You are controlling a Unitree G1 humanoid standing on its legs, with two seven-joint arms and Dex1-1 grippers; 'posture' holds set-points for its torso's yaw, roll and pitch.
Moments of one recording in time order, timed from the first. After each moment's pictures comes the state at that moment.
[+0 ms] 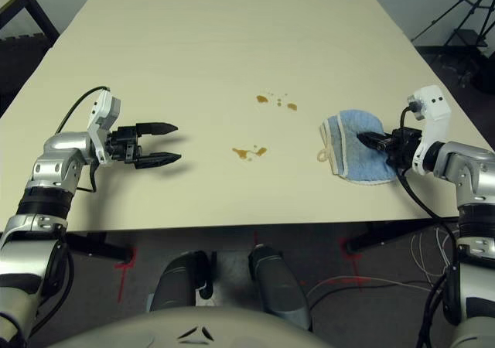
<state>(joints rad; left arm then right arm) -0.58 0.59 0.01 0.53 -0.33 0.13 -1.45 -0.42 -0.82 -0.29 0.23 0.48 0.82 0.92</state>
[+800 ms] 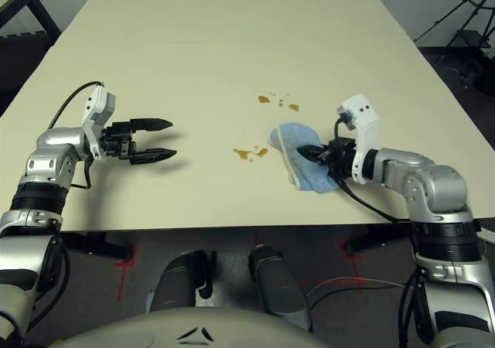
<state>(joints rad) -0.61 0.63 0.01 0.57 -0.31 0.10 -1.46 -0.34 -0.57 -0.04 -0.07 0.49 0.91 0.73</state>
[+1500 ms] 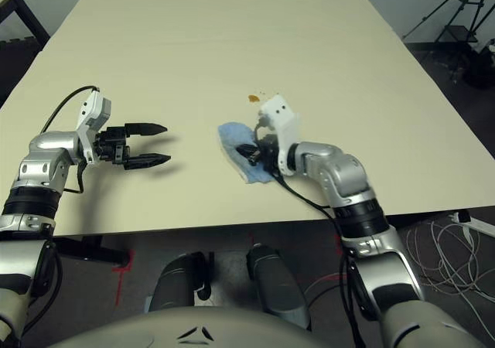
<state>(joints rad) -0.58 0.65 0.01 0.53 -0.31 0.10 -1.47 -0.52 -0.25 0.26 0.02 0.35 0.82 0.70</state>
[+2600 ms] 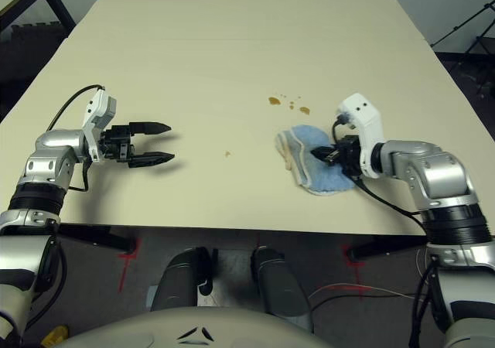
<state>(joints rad) -0.62 0.62 -0.02 0.63 -0.30 0.06 -1.47 -0.43 -0.79 -0.20 0.09 0.48 0.93 0.83</state>
